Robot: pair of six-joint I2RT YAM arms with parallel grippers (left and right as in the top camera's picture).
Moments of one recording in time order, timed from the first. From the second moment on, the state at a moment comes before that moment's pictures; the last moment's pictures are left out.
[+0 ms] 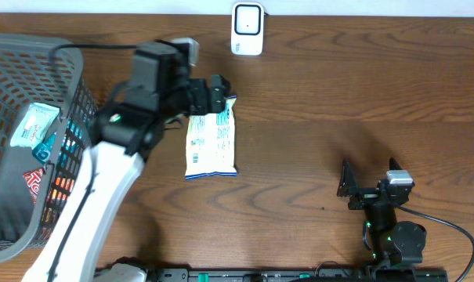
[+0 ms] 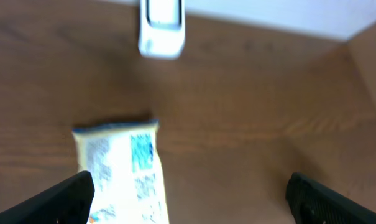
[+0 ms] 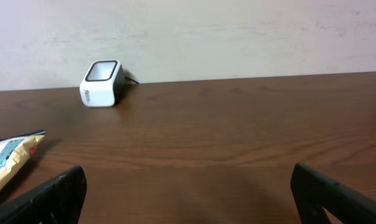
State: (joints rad) left arm -0.28 1.35 1.34 -0.67 0.24 -0.36; right arm 0.01 0.01 0.01 -0.07 -0.05 0.10
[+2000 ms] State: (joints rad) left arm 0.89 1.75 1.25 -1.08 0.25 -0.56; right arm 0.01 0.01 0.01 -0.07 -0.05 0.10
